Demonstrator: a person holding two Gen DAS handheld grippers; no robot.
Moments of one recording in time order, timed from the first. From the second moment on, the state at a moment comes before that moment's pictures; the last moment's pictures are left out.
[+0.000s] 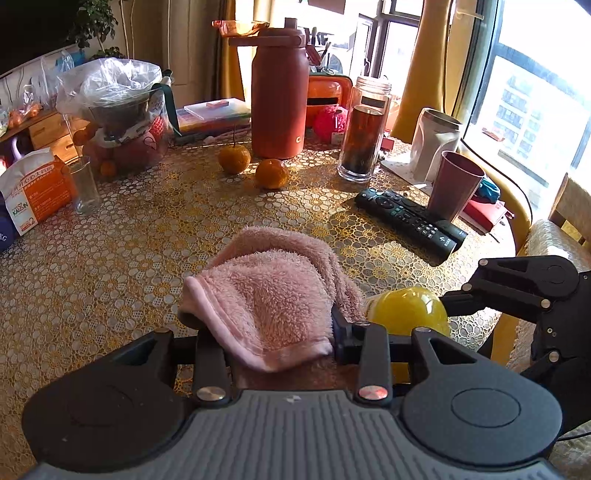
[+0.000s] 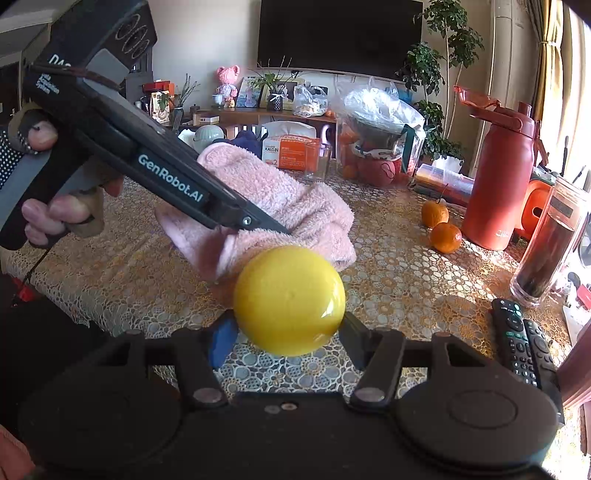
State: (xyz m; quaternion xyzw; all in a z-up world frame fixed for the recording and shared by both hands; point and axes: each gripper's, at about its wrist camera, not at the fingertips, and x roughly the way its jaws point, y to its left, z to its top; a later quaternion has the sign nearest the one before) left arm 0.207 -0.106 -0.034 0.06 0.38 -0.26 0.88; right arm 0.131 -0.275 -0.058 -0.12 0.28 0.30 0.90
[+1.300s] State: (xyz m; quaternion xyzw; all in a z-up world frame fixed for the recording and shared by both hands) left arm 0.191 -0.093 -0.008 0.04 0.37 -0.28 0.89; right arm 0.146 -0.265 -0.055 -0.13 0.28 0.30 0.90
